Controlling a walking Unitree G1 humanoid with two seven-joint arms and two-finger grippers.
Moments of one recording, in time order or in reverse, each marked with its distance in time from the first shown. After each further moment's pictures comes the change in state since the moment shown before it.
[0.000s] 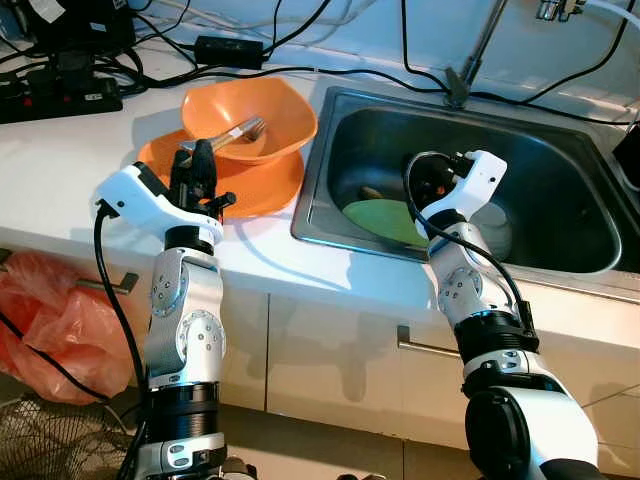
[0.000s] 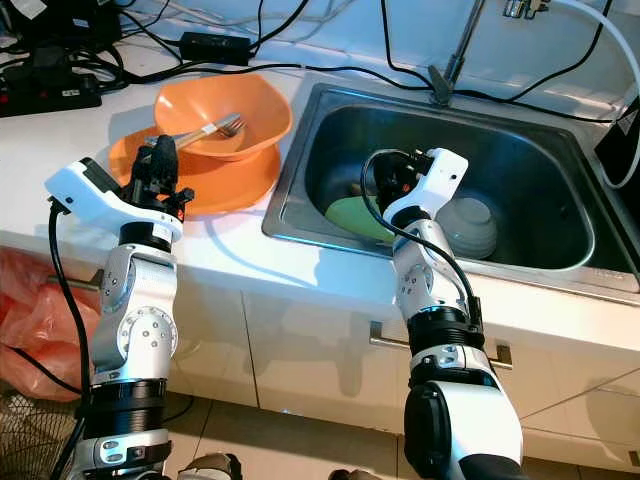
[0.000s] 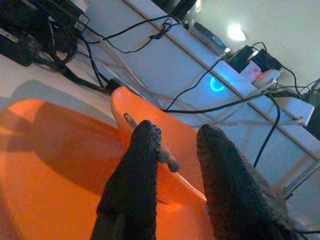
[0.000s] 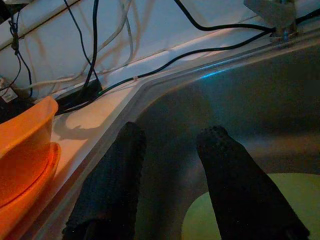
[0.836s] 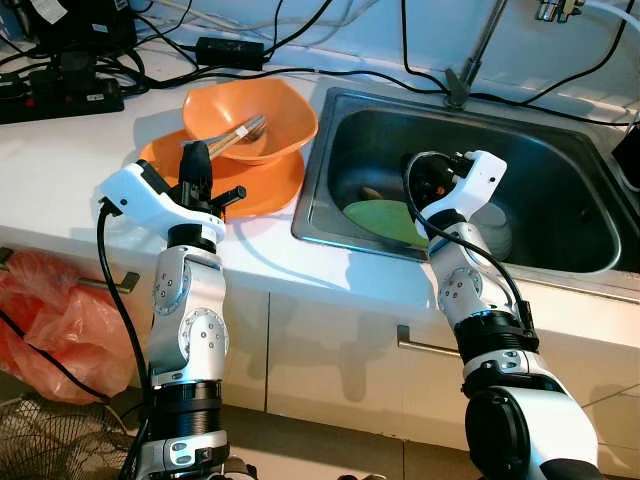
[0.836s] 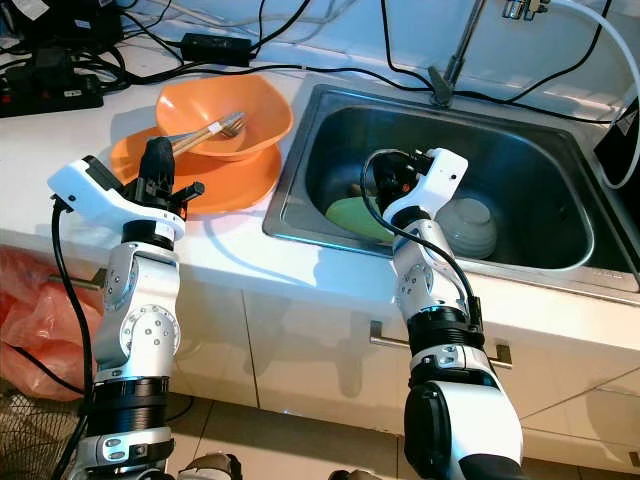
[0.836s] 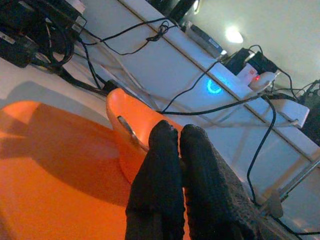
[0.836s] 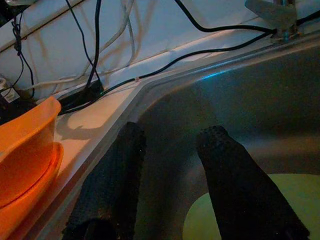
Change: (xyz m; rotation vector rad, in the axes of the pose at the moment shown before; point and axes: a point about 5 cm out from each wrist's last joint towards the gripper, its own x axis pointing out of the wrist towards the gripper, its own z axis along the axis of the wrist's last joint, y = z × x) left arm 0.002 -0.003 0.000 -0.009 -0.006 -0.007; right arm 0.000 0.000 0.000 0.000 0.000 0.001
